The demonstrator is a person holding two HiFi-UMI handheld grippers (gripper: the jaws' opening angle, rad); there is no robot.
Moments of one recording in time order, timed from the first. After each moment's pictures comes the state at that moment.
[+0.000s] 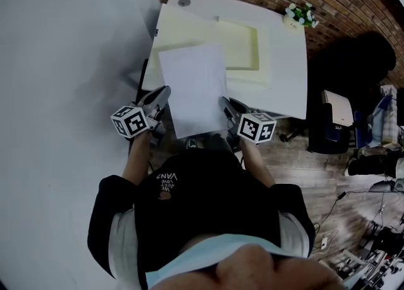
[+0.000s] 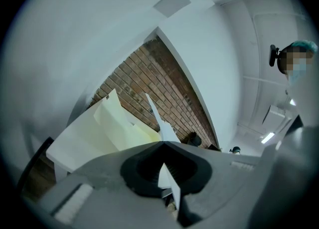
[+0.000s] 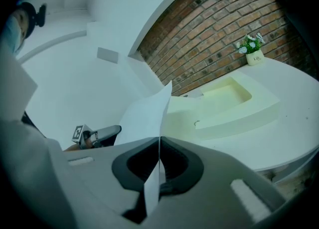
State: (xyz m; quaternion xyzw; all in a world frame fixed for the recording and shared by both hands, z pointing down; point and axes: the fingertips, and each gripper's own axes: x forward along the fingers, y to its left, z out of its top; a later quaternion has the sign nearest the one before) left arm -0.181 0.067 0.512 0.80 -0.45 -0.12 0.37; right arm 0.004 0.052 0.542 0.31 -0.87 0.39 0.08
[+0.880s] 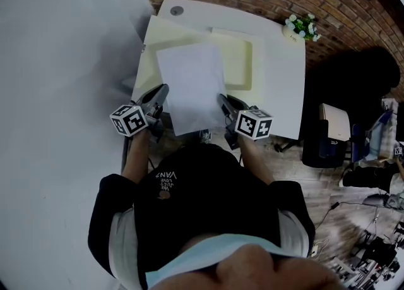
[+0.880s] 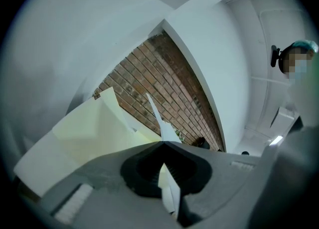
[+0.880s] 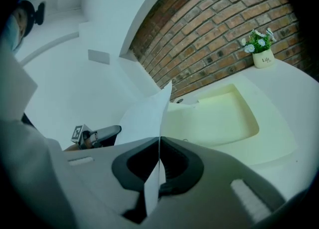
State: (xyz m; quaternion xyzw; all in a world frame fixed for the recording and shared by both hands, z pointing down) left arm -0.162 -0.025 0.524 0.78 -0.48 -0.13 0.38; right arm 0.021 -0.049 0.553 0.29 -0.87 0.39 0.10
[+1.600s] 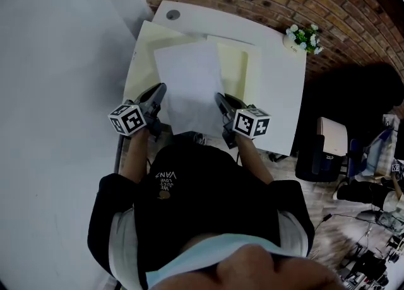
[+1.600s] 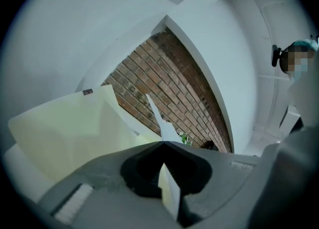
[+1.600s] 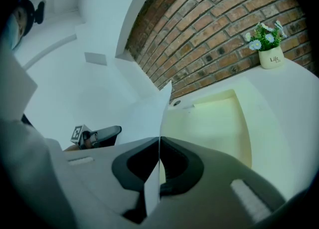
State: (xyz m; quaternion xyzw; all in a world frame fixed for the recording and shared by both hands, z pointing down) left arm -0.144 -0.075 0.536 0.76 -0.51 -0.13 0.37; right arm 0.037 -0.111 0.566 0.25 -0.88 0.39 0.10
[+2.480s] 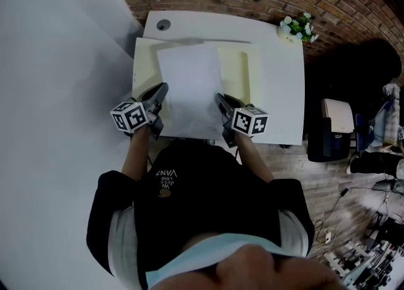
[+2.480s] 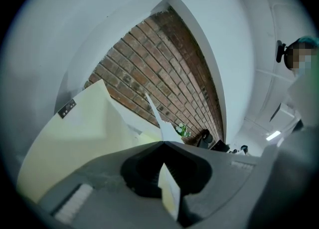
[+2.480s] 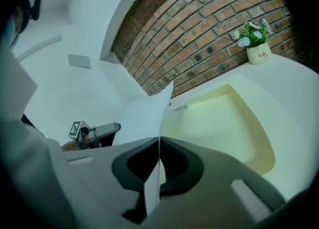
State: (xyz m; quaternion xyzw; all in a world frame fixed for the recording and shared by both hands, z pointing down) left arm -0.175 -0.134 0.547 0.80 -0.44 -0.06 0.40; right arm 0.007 -0.132 0.580 0.33 -0.84 0.41 0.09
